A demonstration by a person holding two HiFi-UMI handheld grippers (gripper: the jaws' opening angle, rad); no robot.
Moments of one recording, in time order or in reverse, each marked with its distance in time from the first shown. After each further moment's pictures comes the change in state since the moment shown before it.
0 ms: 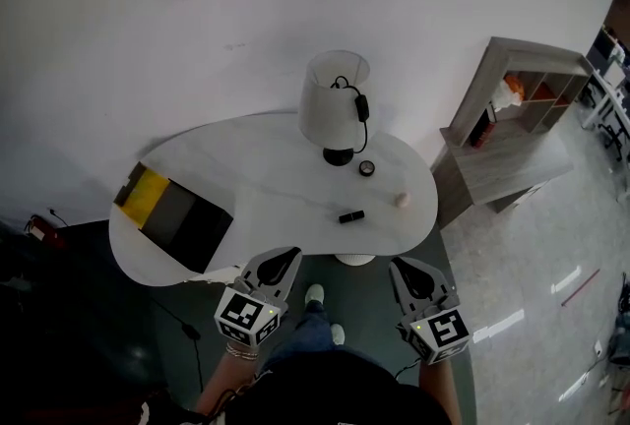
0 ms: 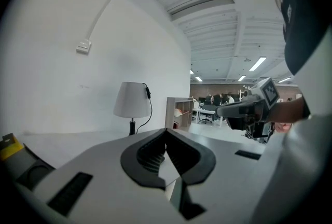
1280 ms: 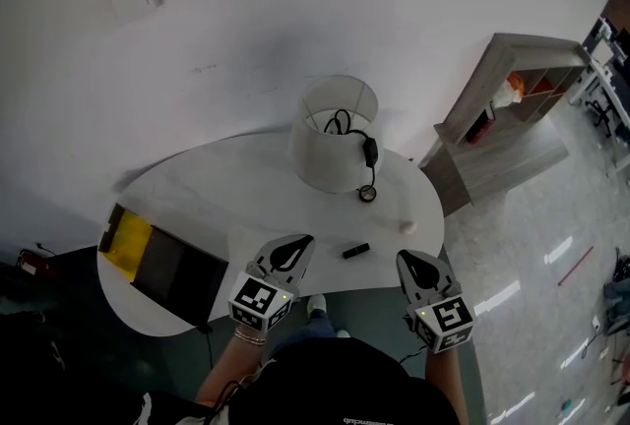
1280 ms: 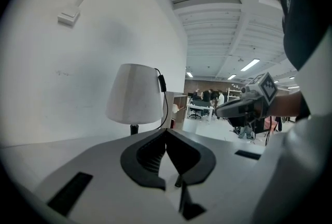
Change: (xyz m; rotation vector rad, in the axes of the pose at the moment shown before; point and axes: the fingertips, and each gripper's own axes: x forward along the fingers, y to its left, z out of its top) left arm 0.132 0.103 0.008 -0.007 0.067 -0.148; right arm 0.118 -0.083 -0.007 0.060 0.173 -0.124
